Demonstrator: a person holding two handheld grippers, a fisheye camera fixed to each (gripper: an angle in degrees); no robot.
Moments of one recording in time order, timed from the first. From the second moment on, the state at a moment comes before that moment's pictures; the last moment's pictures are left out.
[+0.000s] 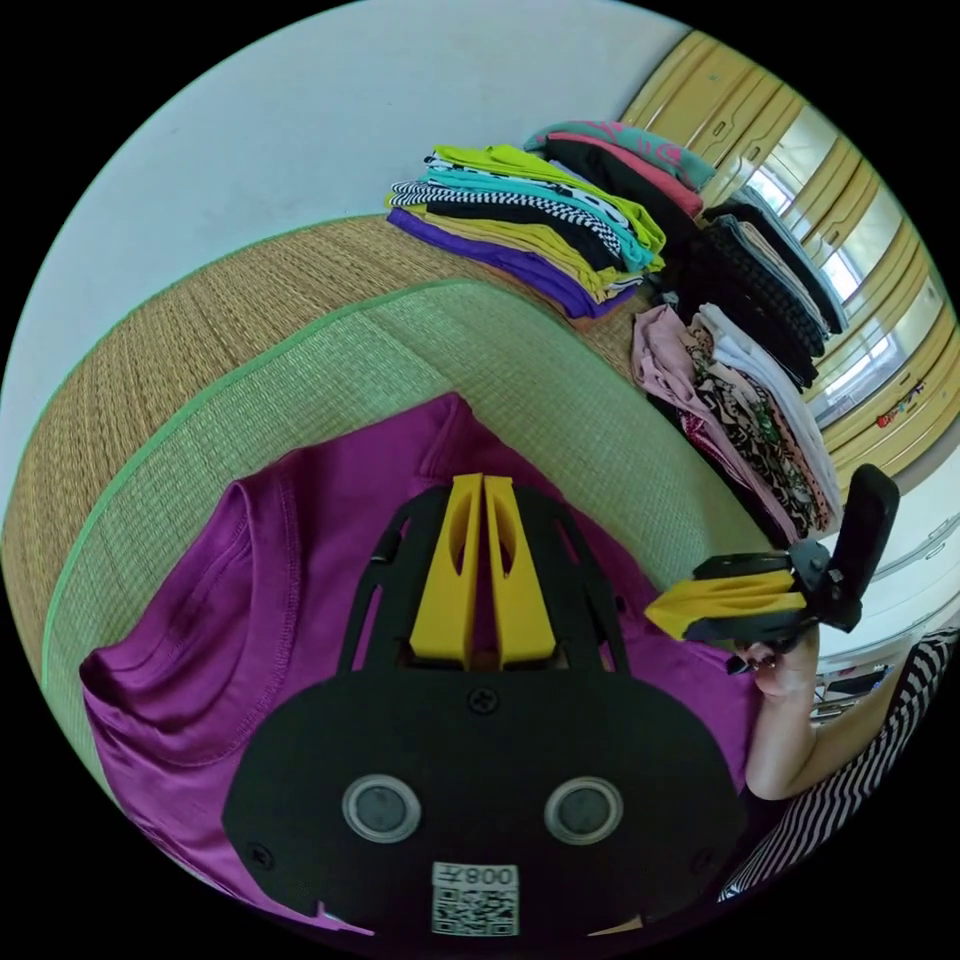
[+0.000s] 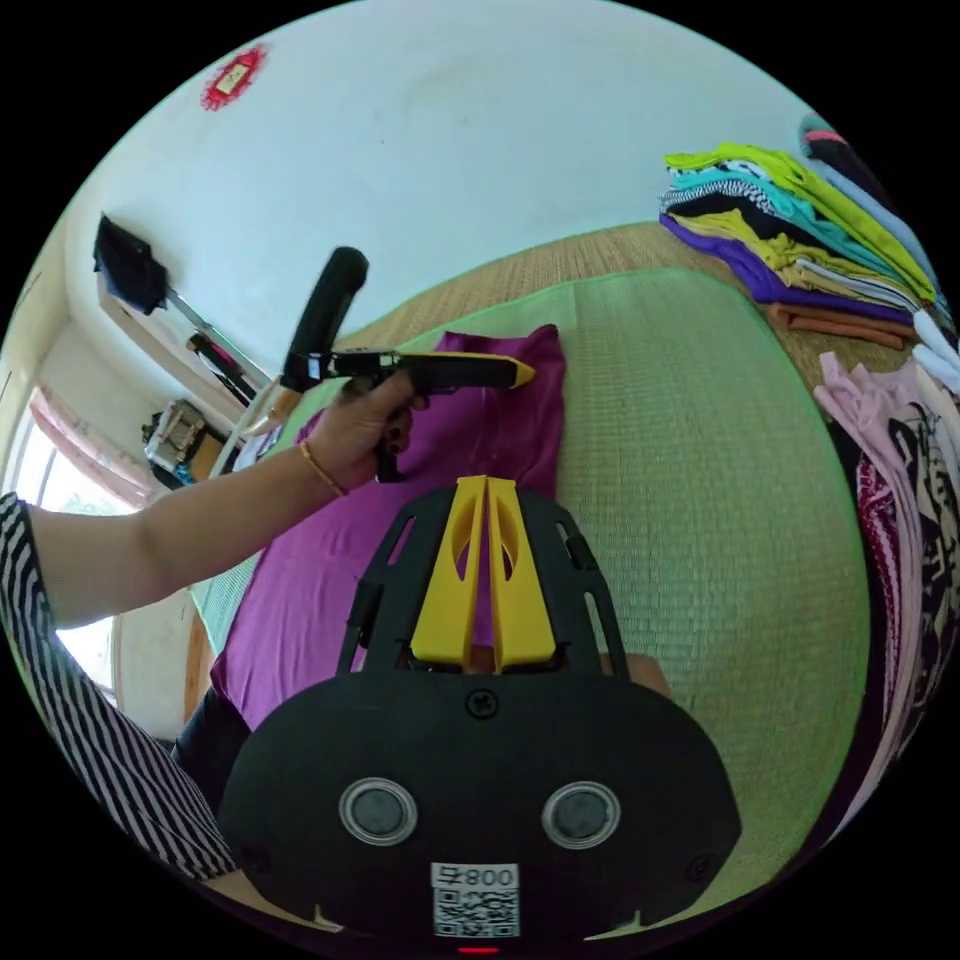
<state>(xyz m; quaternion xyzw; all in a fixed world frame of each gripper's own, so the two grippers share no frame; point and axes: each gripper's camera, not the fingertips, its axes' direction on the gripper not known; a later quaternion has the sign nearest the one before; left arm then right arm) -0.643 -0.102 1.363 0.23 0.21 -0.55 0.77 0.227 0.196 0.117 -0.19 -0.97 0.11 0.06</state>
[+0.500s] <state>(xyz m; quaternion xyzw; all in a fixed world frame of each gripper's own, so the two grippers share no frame) -0.598 -0.018 1.332 0.28 0.21 -0.56 0.75 0.204 0.184 0.105 -0.22 -0.96 0.13 0.10</state>
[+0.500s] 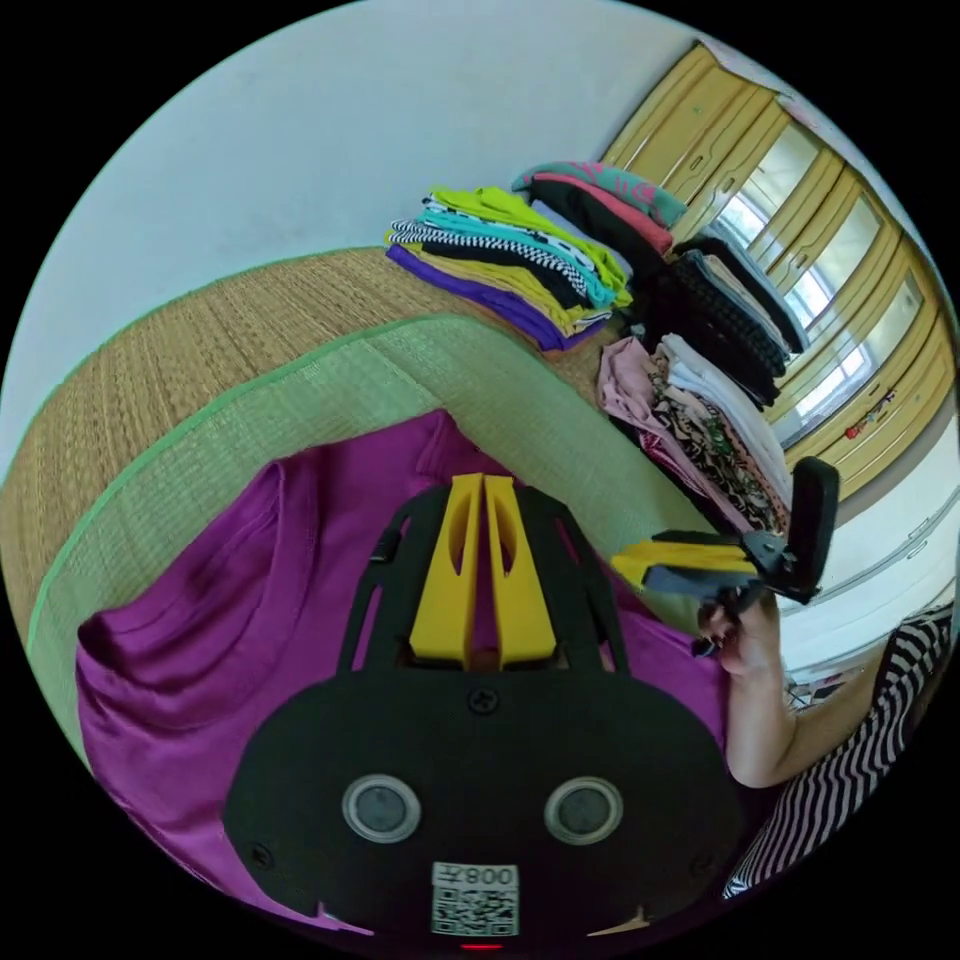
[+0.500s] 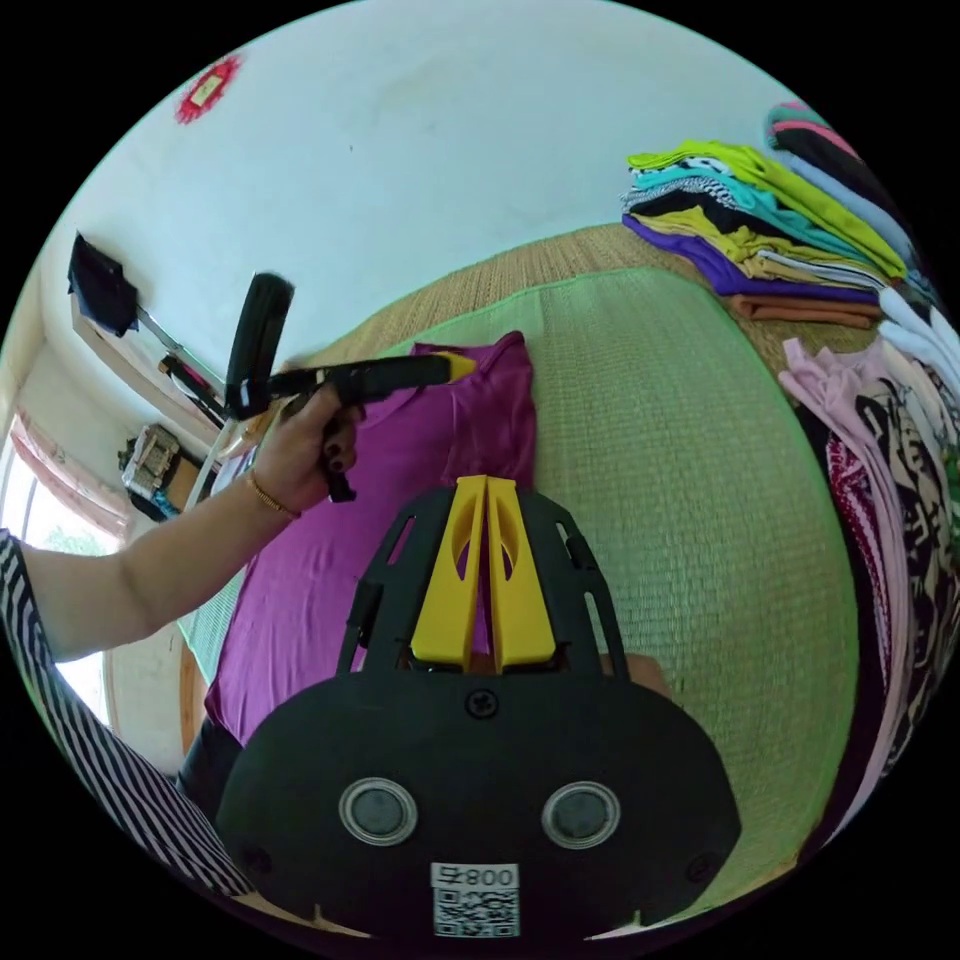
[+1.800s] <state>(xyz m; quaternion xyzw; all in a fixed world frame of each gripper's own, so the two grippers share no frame) -0.227 0.396 1.312 0.33 0.16 -0.85 0.39 0.494 -0.259 -0.254 0.09 -0.99 -0.05 -0.02</state>
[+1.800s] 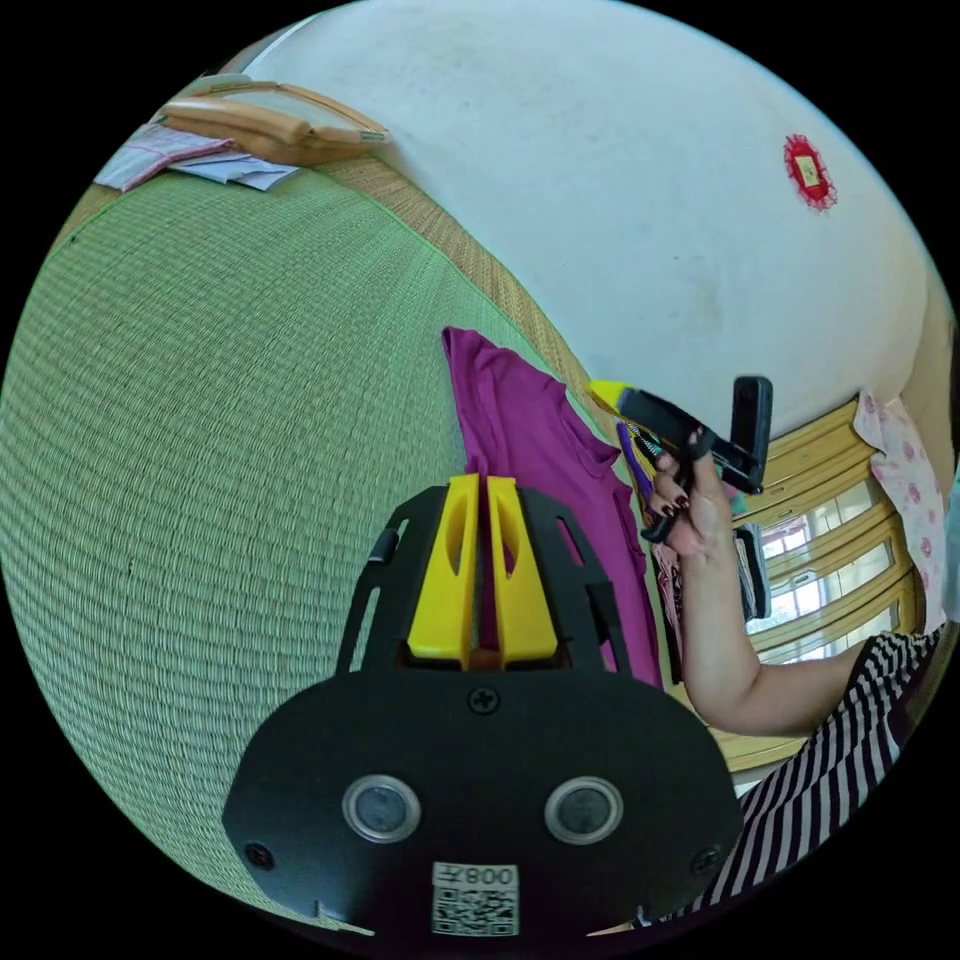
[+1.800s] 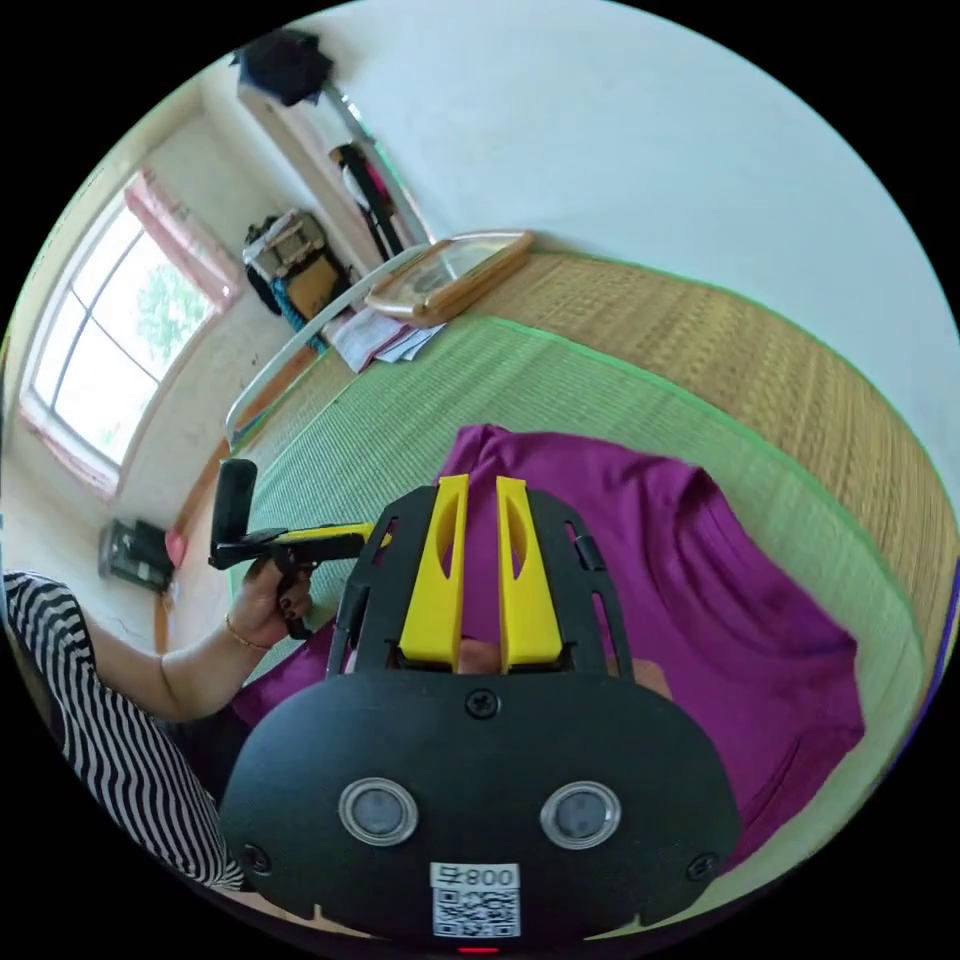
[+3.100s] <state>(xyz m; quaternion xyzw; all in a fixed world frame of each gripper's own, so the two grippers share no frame) -0.218 0.433 1.285 0.33 0.16 -0.75 0.55 0.470 -0.421 -0.455 0.05 -0.99 -0.09 -0.04</state>
